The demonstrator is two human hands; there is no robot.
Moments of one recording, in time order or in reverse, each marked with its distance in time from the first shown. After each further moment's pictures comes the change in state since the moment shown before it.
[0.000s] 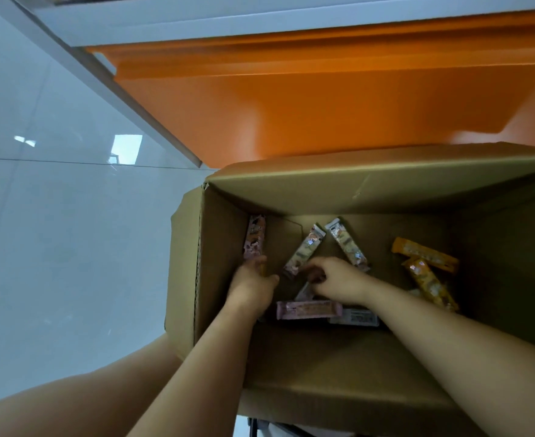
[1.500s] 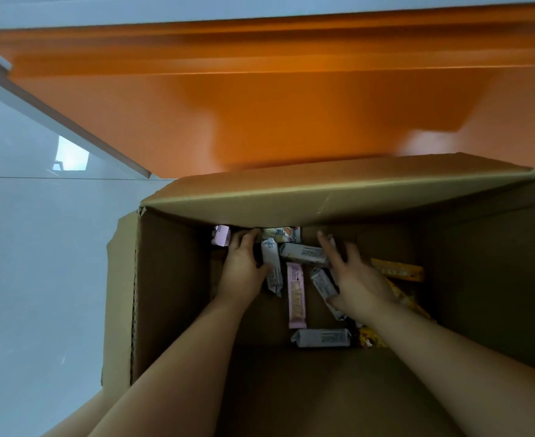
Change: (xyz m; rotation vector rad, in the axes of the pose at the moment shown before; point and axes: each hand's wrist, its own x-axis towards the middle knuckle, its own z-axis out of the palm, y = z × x) left_hand 0.077 0.020 0.040 0.268 0.029 0.443; right_hand -0.014 0.055 -0.024 -0.526 0.338 0.186
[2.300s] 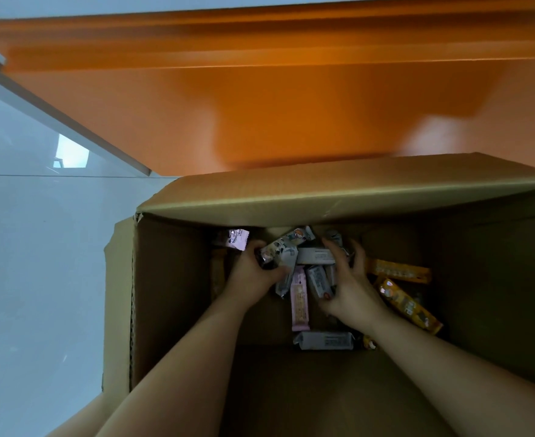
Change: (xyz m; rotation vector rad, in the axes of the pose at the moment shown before) left_hand -0.005 0.005 0.005 -0.379 -0.144 -0.201; right_hand -0.001 -0.001 0.030 0.569 0.107 -0.013
